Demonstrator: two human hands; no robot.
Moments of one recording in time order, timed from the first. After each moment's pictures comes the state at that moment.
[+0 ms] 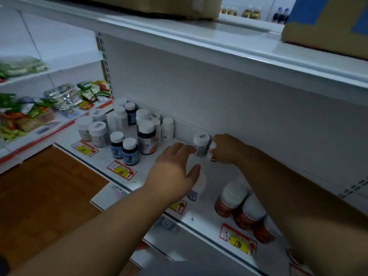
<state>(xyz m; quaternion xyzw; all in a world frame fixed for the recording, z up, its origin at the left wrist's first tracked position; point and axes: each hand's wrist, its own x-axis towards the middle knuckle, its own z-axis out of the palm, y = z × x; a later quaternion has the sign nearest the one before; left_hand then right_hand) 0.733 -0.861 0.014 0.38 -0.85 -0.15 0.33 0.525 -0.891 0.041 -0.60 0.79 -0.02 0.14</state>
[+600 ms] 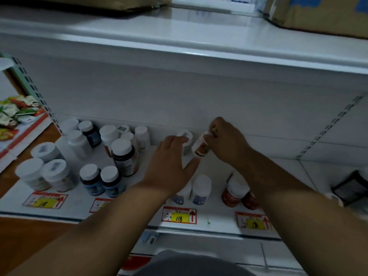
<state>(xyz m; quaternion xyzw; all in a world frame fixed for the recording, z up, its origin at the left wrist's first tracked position) 0.726 -0.952 0.015 0.24 -0.90 -0.23 0.28 0.551 -0.874 0.045 -0.45 0.86 -0.25 0.04</state>
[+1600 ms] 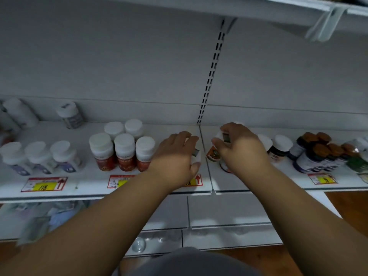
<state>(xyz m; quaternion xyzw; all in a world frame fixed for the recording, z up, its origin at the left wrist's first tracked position) 0.535 -0.664 -0.016 0.09 -0.97 -0.10 0.18 0.430 -0.519 0.037 -0.35 0.90 -0.24 -0.10</state>
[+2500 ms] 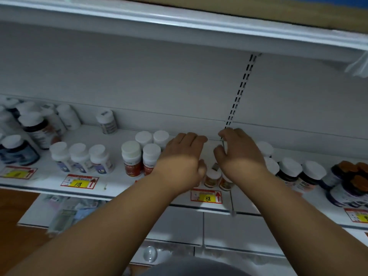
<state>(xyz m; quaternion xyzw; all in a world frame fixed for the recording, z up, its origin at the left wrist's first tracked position) 0.557 -0.687 0.018 0.12 -0.95 -0.09 0.26 0.433 -0.571 0.042 -0.44 0.86 -0.24 -0.05</state>
